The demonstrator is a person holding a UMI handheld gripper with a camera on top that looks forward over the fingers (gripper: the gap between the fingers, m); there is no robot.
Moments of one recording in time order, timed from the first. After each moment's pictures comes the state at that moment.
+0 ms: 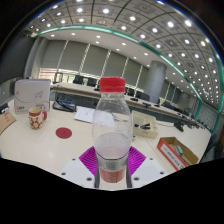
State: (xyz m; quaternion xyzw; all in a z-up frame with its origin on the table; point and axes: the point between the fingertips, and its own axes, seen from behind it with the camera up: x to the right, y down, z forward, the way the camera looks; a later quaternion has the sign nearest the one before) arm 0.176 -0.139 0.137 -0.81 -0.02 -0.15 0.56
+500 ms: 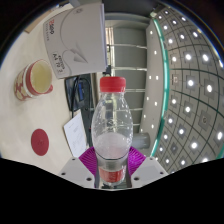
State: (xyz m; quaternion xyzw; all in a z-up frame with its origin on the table) arm -0.009 0.070 0.232 -0.58 -0.41 -0.55 0.44
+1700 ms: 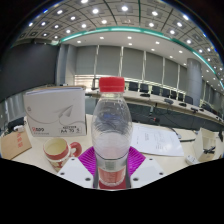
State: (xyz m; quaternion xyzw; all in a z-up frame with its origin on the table) arm -0.055 0.101 0.105 -0.81 -0.15 0.05 0.56
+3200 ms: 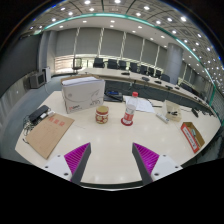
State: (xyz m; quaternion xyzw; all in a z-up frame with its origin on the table) arm -0.139 -0.304 0.214 -0.89 -0.05 -0.05 0.45
